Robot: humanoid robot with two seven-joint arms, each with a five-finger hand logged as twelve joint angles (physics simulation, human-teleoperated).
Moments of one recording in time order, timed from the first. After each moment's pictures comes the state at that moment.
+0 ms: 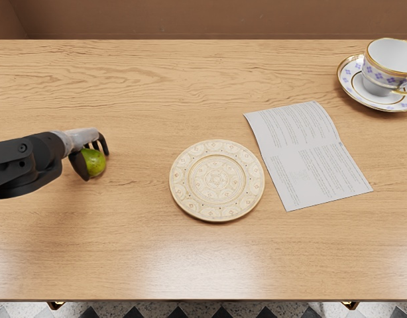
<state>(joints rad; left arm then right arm) -1.13 0.68 -0.01 -1.45 1.13 -0.01 0.61 -0.01 0.00 0.23 0.22 0.07 0.03 -0.13</state>
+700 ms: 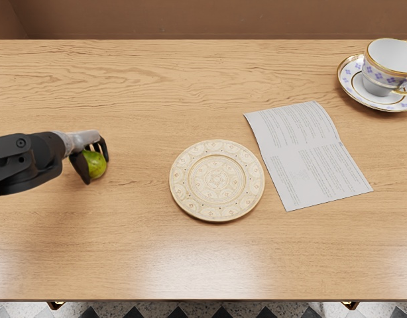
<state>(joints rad) -1.14 0.68 -0.01 -1.44 1.07 -0.04 0.61 -0.01 0.00 0.23 0.21 0.07 0.03 -0.13</state>
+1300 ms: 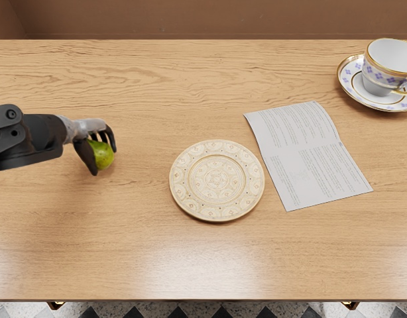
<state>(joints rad) -1.21 0.69 -0.07 -1.44 0.96 -0.17 0.61 -0.01 0.00 0.23 0.21 0.07 0.03 -0.13</state>
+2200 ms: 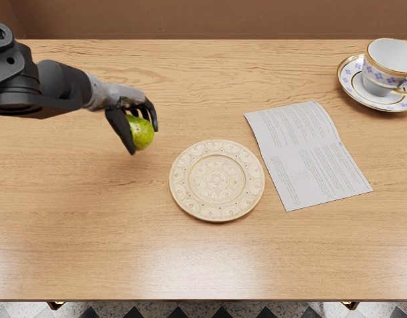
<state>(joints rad) -1.43 0.62 -0.11 -1.41 0.66 -0.39 0.61 -0.01 0.00 0.23 0.21 0.07 0.03 -0.13</state>
